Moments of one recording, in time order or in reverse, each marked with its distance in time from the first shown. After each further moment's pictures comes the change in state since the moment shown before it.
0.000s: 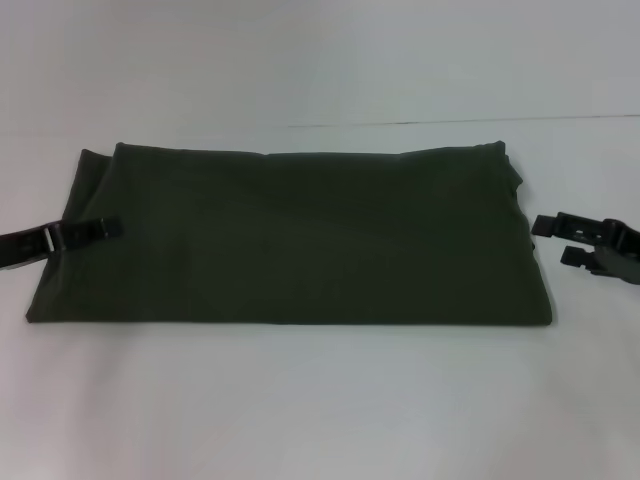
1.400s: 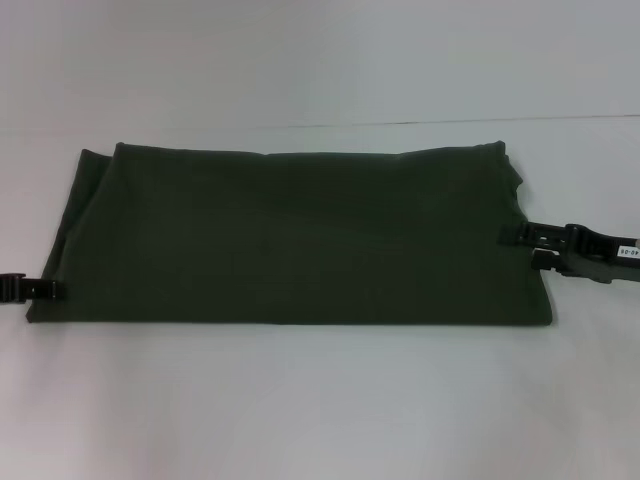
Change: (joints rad) left arm -0.055 0.032 0.020 0.056 0.391 -0.024 -0.146; right arm 0.040 0.017 -0.080 0.000 -0.009 0.027 0.002
